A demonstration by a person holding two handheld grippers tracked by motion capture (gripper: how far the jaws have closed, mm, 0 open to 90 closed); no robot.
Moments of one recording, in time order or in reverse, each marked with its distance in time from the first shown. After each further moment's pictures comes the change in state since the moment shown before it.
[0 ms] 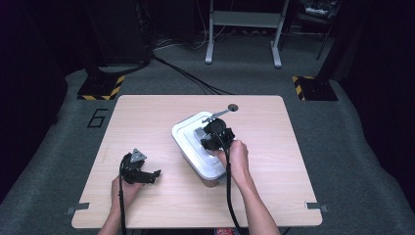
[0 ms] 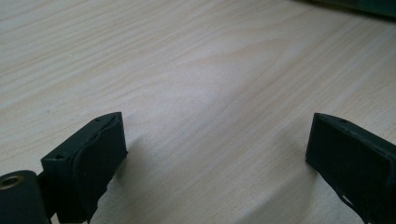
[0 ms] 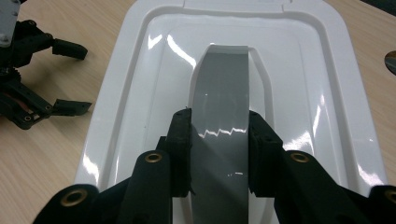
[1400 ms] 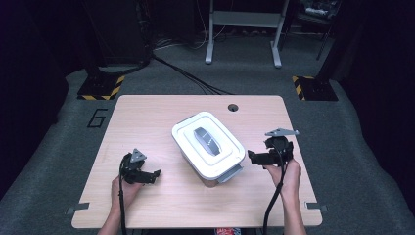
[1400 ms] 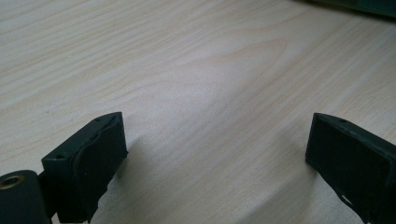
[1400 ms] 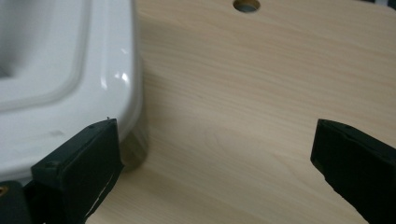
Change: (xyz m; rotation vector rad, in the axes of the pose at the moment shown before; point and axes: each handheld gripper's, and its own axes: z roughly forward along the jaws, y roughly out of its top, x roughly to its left) left arm 0.000 0.000 0.000 0.000 -0.002 0.000; right arm -0.093 -0.128 -0.065 -0.119 -0.209 0.257
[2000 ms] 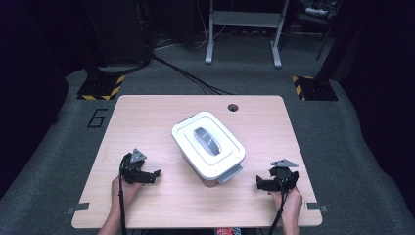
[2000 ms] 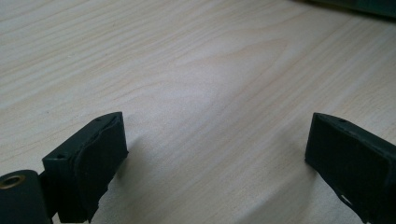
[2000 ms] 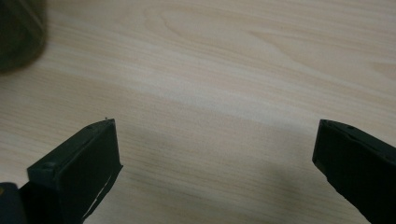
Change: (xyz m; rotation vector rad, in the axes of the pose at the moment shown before) left arm 0.000 0.000 0.000 0.002 -0.001 0.003; right arm -0.017 -0.104 0.049 0.067 -0.127 0.062
